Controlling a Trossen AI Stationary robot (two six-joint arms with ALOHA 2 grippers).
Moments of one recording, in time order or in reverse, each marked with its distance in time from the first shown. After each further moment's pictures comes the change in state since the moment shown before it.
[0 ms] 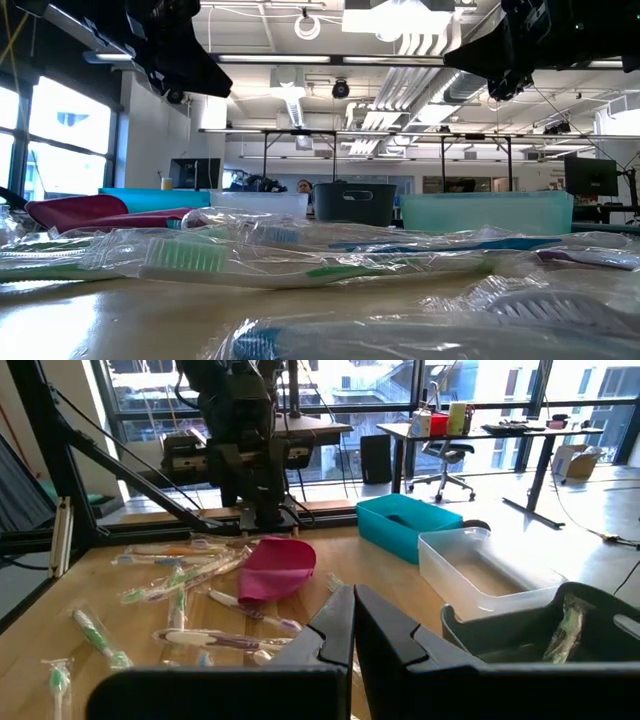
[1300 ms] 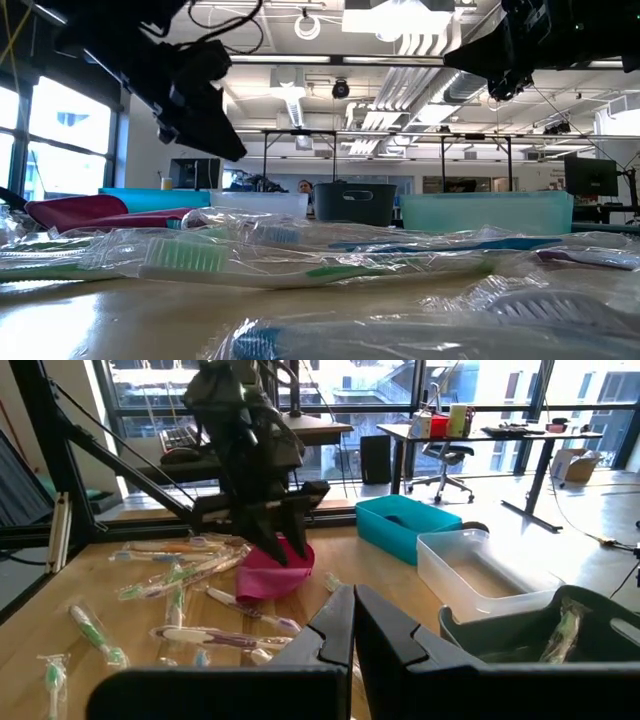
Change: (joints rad) left arm 0.105 0.264 0.000 0.067 0.056 -0.162; right arm 0.000 0.000 0.000 -0.002 0.000 -0.014
